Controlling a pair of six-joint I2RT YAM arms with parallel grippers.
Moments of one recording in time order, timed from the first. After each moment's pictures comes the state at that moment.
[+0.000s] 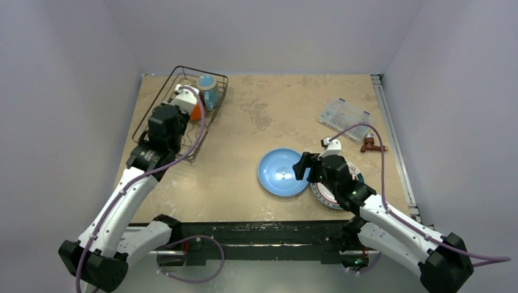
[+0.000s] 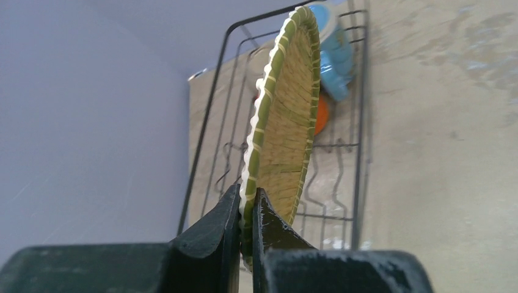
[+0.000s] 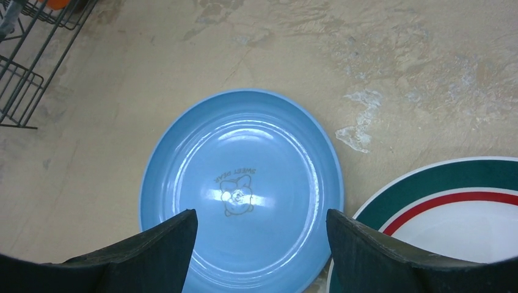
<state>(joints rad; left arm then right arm) -0.43 0.98 1.01 -0.32 -0.50 0.37 0.65 0.81 0.40 -0.10 0.22 0.54</state>
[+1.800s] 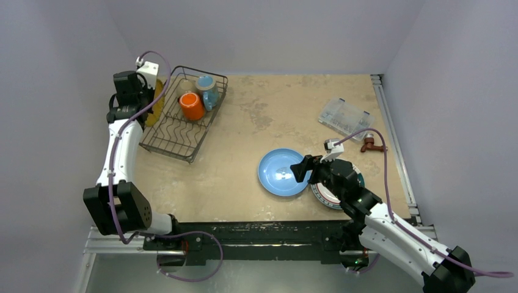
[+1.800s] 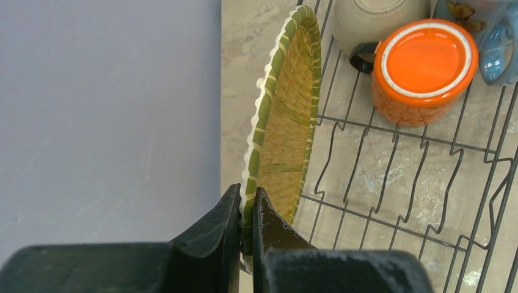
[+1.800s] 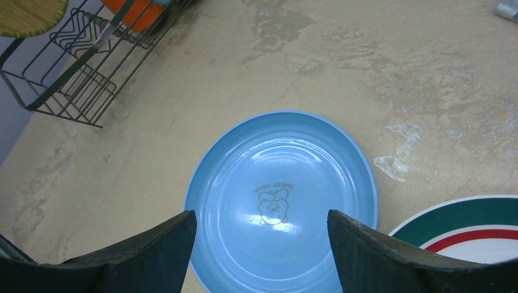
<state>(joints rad) 0.18 1.40 1.32 -0.43 -0.09 0.40 0.65 0.66 0.33 -0.01 0.12 0.49</state>
